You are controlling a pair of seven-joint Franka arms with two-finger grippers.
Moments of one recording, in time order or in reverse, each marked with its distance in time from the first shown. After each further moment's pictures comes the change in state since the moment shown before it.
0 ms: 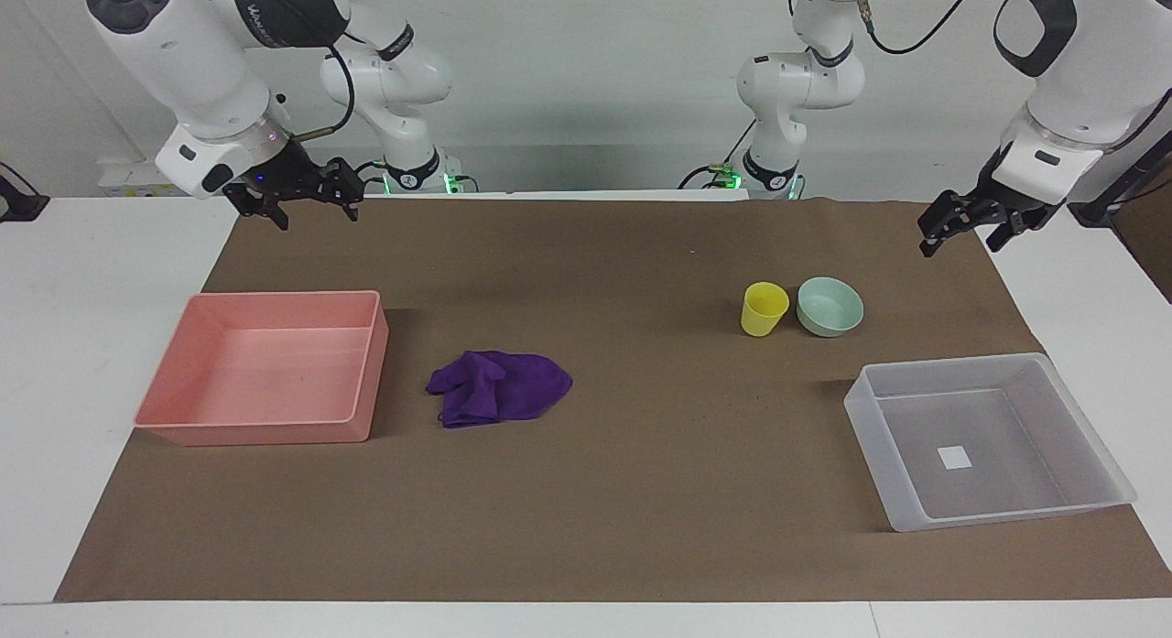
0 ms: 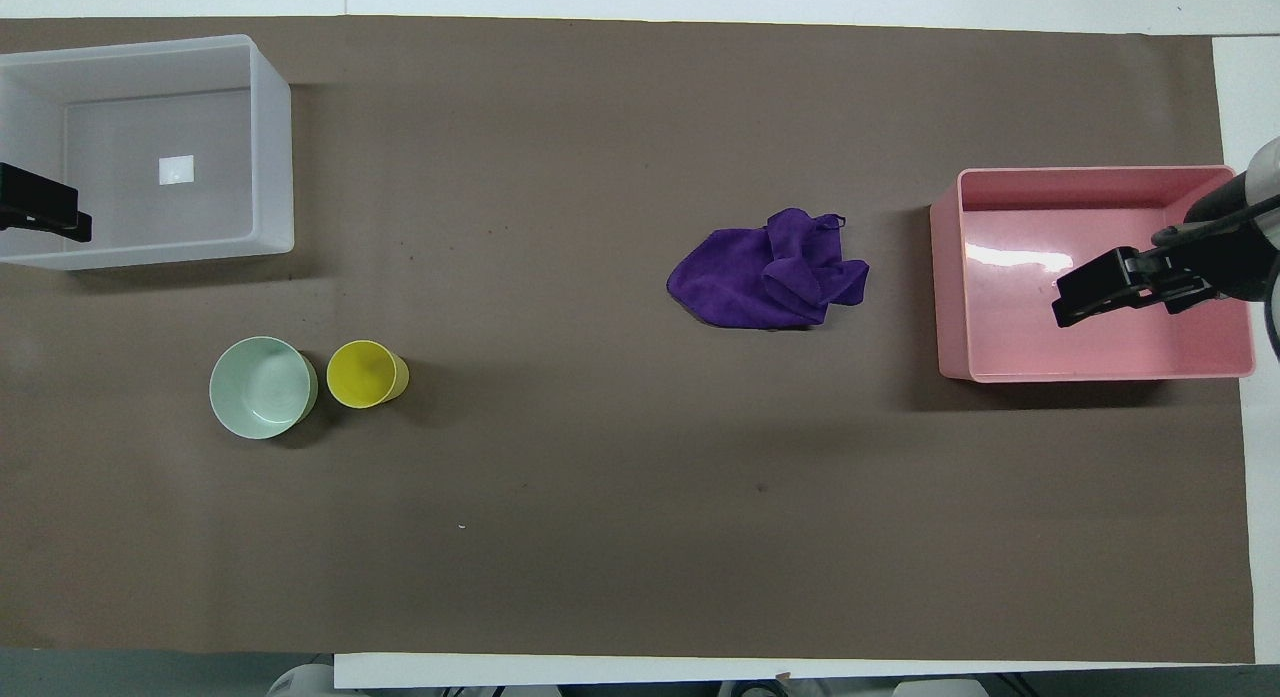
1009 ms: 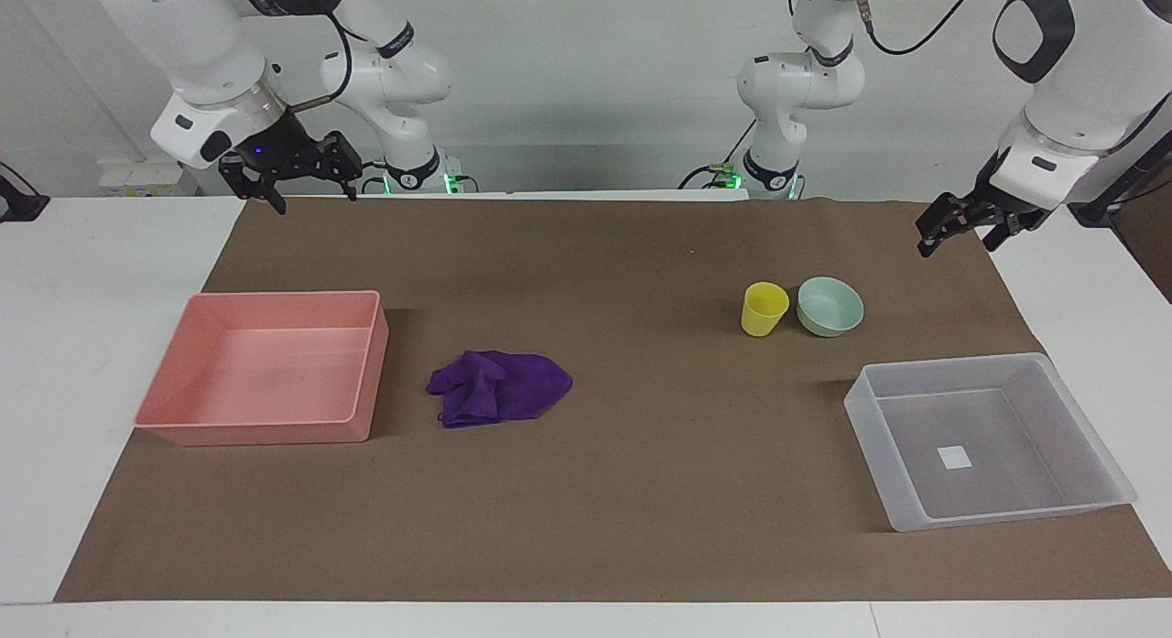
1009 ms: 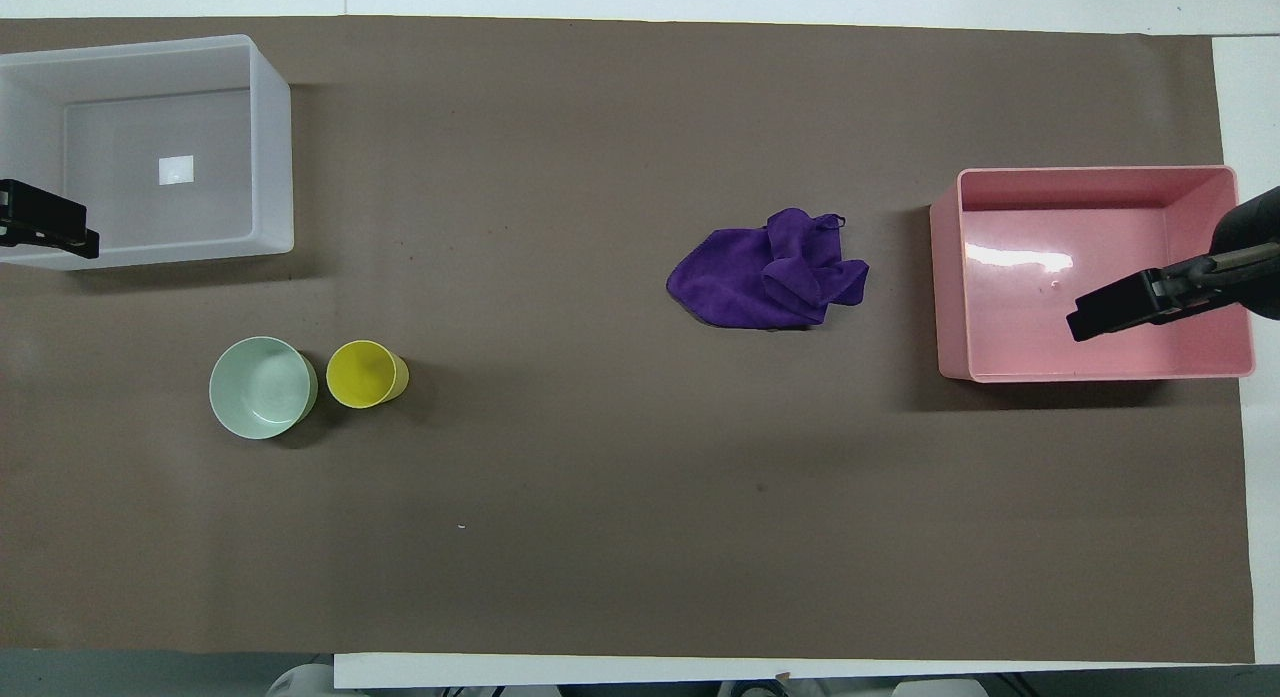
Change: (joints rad) left arm -0.001 -0.032 0.003 -0.092 0.000 0.017 -0.005; right arm 0.004 -0.057 0.004 -0.029 0.012 0.050 -0.094
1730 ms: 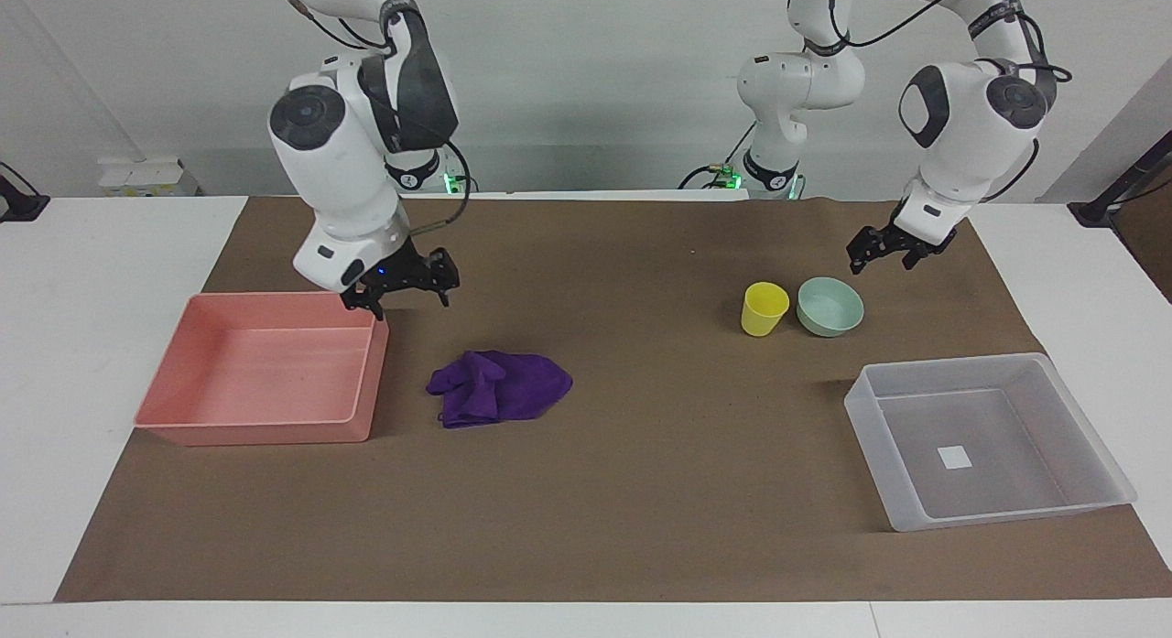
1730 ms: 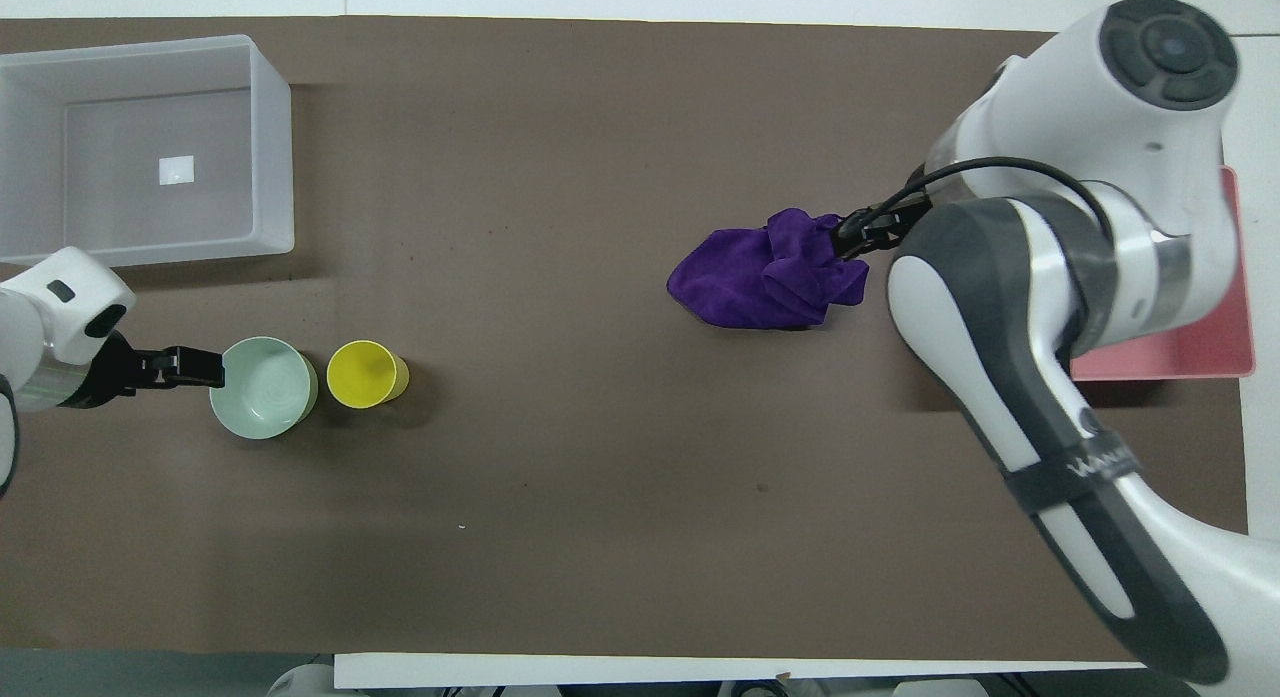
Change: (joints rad) left arm 0.008 -0.216 0.007 -0.732 0.000 0.494 -0.021; right arm 0.205 0.281 0.014 -0.112 0.008 0.500 0.179
